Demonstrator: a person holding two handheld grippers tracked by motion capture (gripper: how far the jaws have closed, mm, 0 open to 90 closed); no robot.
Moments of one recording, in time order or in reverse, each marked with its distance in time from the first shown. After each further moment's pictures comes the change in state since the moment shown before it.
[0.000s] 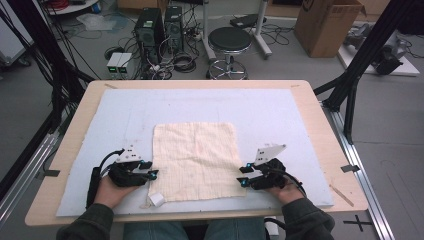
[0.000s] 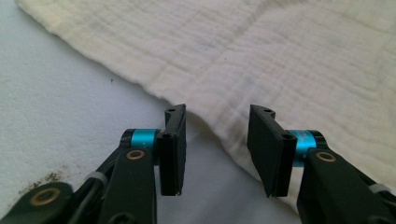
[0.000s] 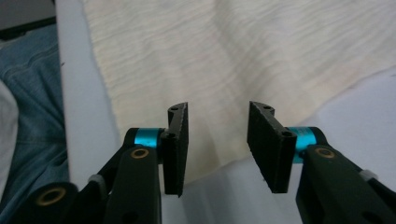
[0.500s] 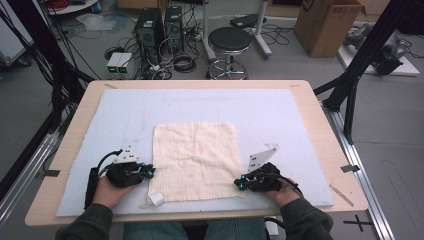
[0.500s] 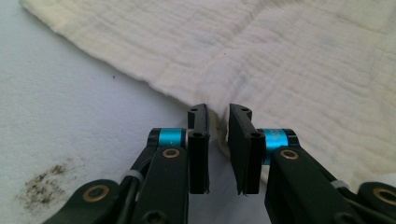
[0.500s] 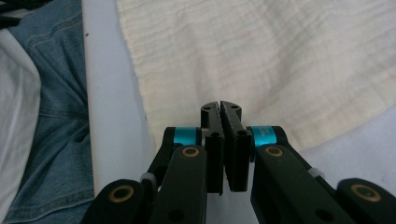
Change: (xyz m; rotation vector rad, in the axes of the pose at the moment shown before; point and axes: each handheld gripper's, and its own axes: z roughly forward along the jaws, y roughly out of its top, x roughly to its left) left arm 0.002 -0.003 -0.006 -0.006 -0.015 -0.003; right arm 0.008 0.000 0.013 0.083 0.080 -0.050
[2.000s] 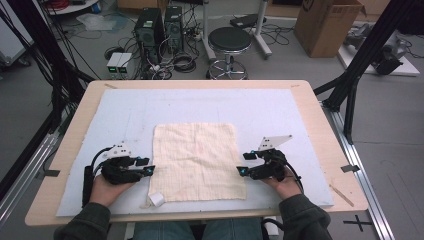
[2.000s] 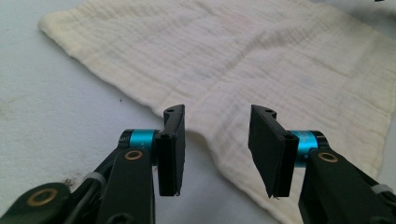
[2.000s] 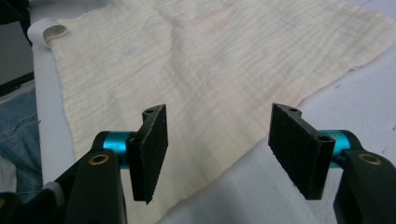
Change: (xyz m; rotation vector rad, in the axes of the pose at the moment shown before) left arm 0.006 0.008 -0.012 -0.096 -0.052 -0.079; right arm -0.029 0.004 -0.020 -0.196 -0.131 0.210
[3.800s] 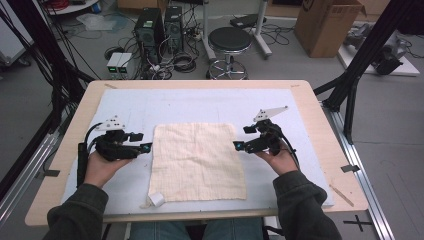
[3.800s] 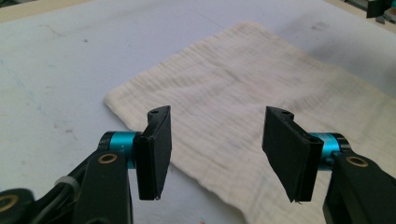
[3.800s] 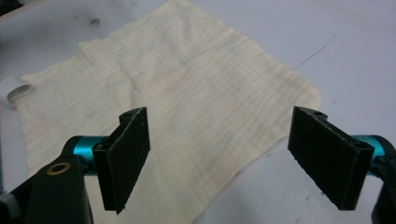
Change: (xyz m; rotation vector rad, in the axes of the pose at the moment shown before) left arm 0.027 0.063 -0.015 -0.057 0.048 -0.023; right arm -0.032 0.068 -0.002 0.003 -0.072 0.017
